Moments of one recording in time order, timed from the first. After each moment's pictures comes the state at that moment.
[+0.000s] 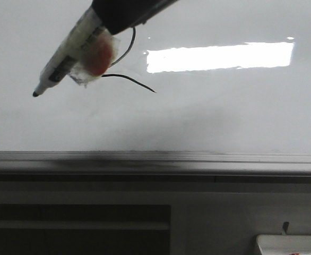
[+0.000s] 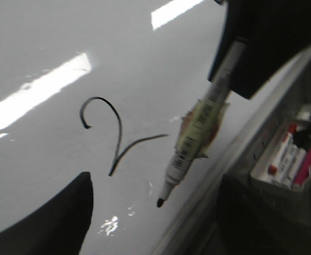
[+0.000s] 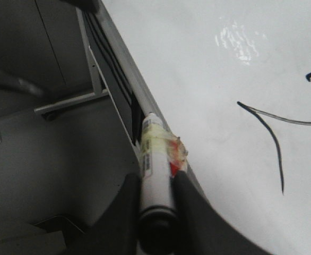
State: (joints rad) left arm -0.83 0.50 -0.25 0.55 -0.04 -0.15; right arm 0.98 1.17 -0.96 0.08 0.48 -0.25
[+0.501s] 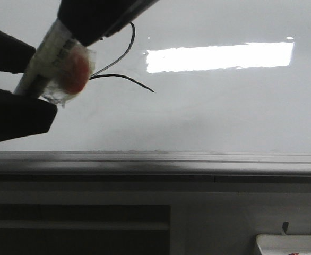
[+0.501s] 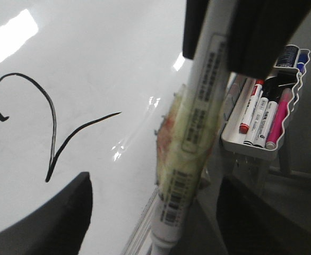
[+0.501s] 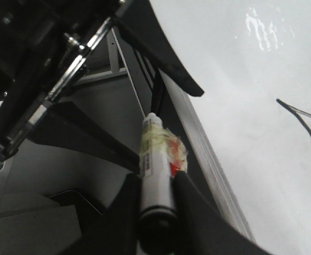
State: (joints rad) left arm -0.85 0.85 -0.34 0.61 -0.14 -0.15; right arm 1.04 1.21 -1.03 0.08 0.59 -0.25
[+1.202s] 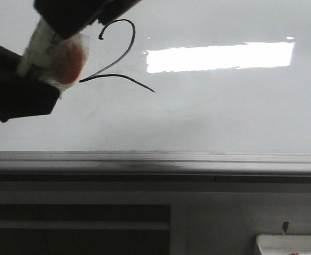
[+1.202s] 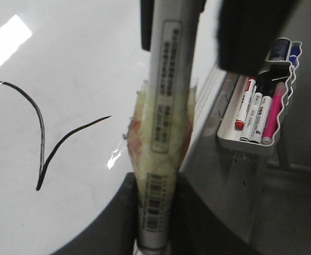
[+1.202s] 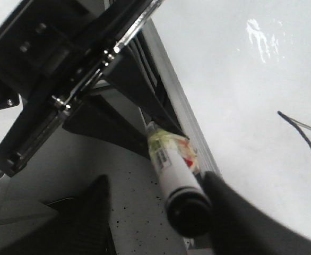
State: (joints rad) left arm -0.85 0.87 -0.34 0.63 -0.17 -0.14; right arm 1.04 1.21 -1.03 0.07 0.57 -0.25
